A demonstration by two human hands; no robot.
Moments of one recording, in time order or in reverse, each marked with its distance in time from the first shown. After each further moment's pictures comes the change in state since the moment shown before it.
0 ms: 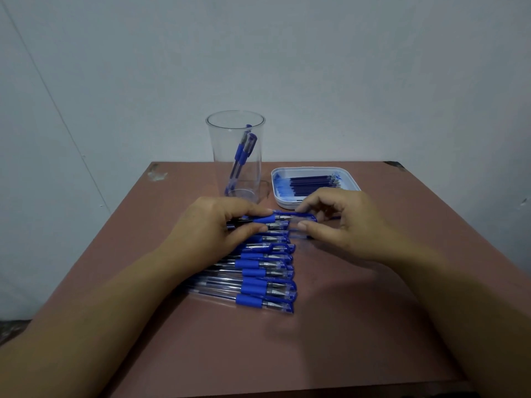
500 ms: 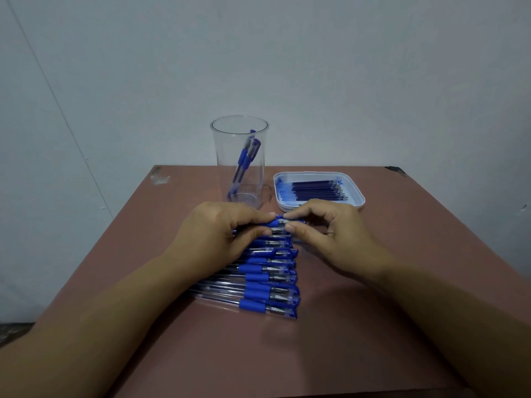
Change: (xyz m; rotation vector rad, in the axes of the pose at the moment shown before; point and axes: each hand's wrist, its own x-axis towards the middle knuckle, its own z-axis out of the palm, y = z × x) left_hand -0.001 -0.002 0.004 0.089 0.100 0.131; right_hand 0.002 -0.008 0.026 0.249 0.047 0.076
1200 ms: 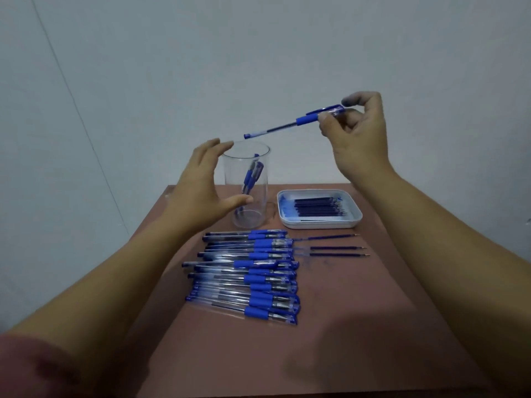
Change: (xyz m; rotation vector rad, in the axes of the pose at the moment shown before) left_hand 0.050 -0.032 -0.038 0.197 0.083 -0.334; right_hand 0.094 -0.053 -0.060 0.261 0.542 -0.080
